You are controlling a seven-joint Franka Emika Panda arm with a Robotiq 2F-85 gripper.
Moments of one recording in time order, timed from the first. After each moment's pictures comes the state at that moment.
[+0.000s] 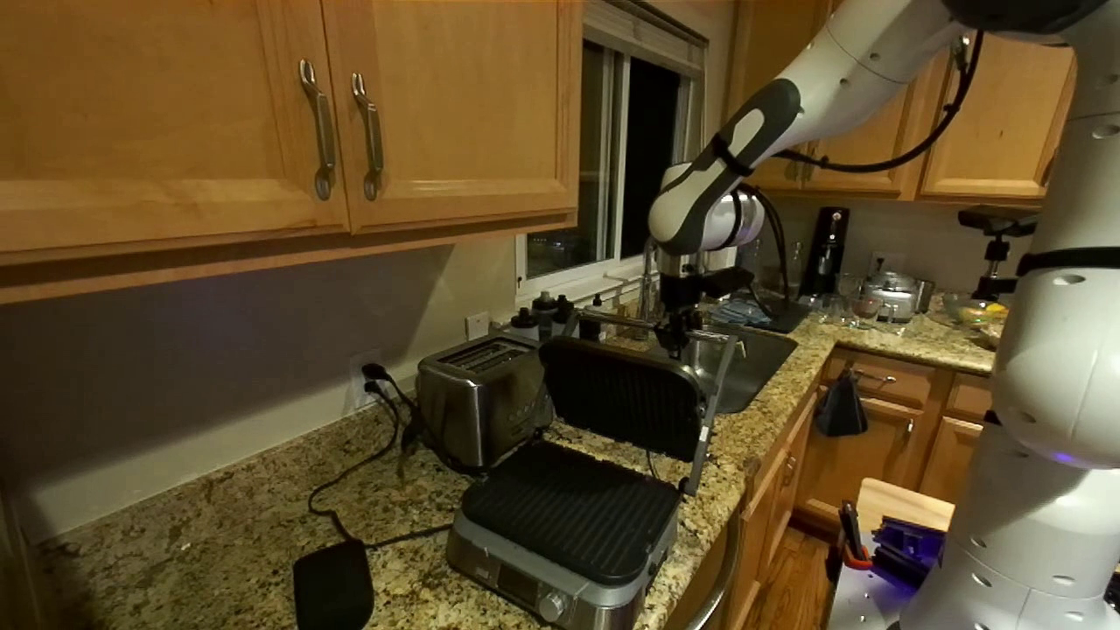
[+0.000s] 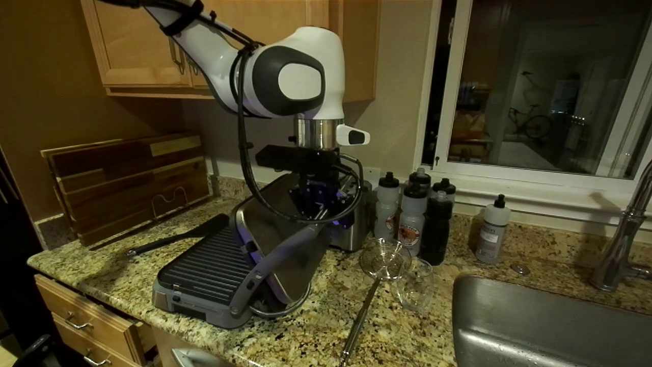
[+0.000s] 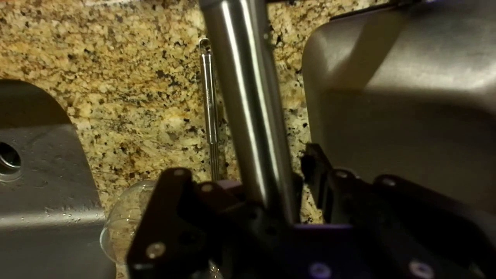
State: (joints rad) arm -0.23 0.04 -0.21 -2.34 -0.02 2.38 -0.33
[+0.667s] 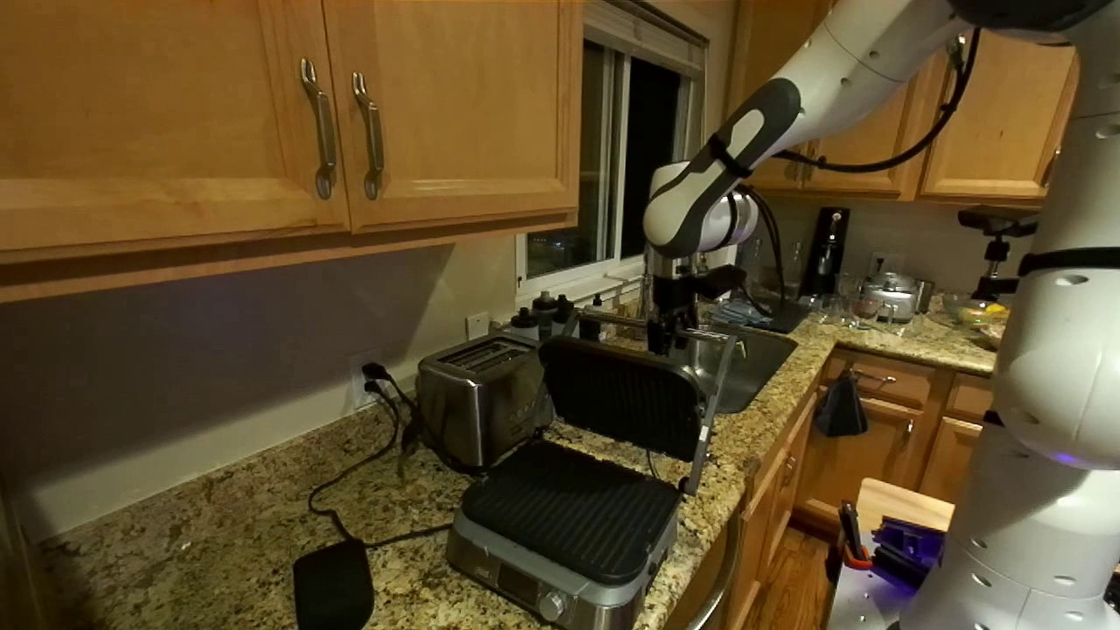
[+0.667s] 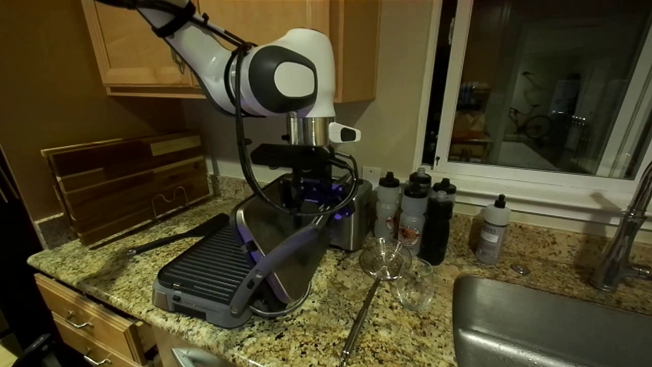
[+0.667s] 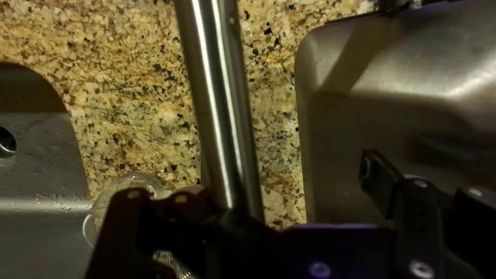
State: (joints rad) arm -0.22 0.03 -0.19 -2.34 -0.08 2.37 -0.32
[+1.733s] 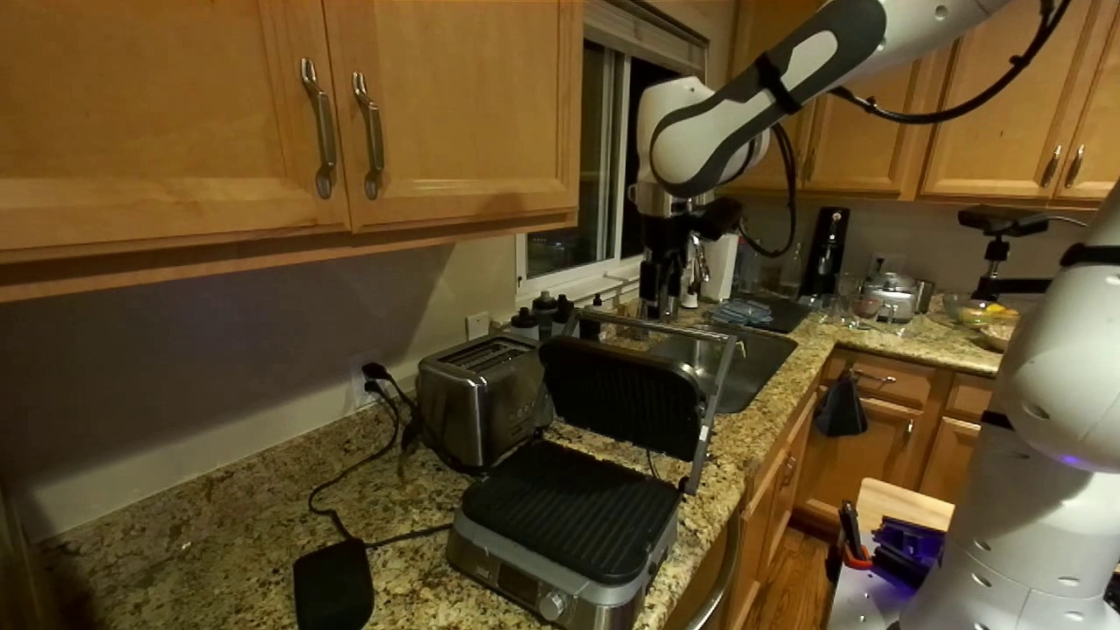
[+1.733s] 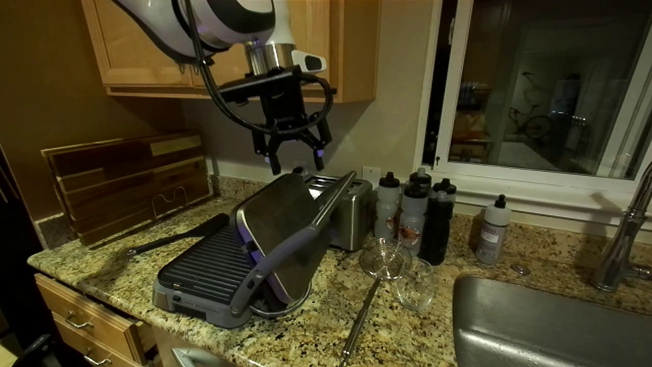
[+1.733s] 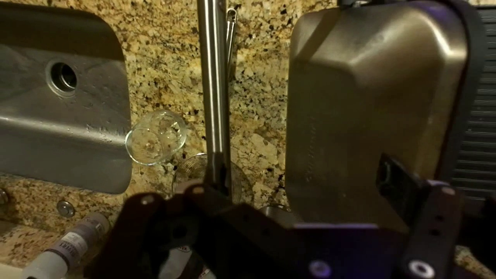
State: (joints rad) arm -0.16 -0.22 -0.12 -2.34 -0.25 2.21 -0.22
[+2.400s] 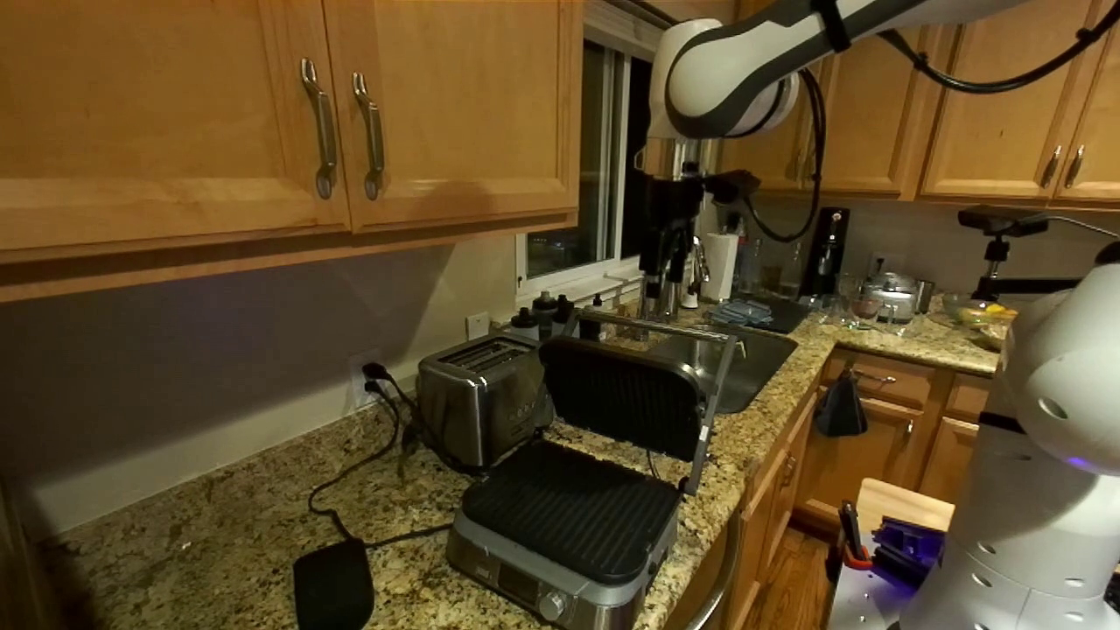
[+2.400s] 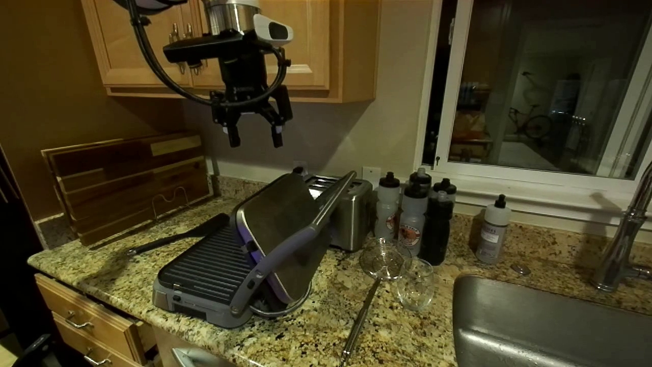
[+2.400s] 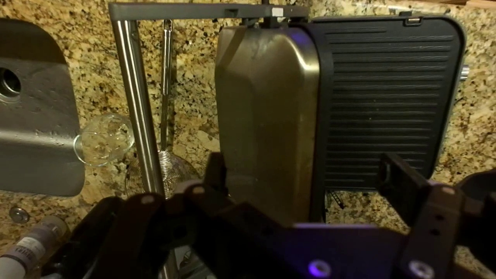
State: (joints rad) arm -0.09 -0.40 -0.10 -2.38 -0.11 2.06 -0.22
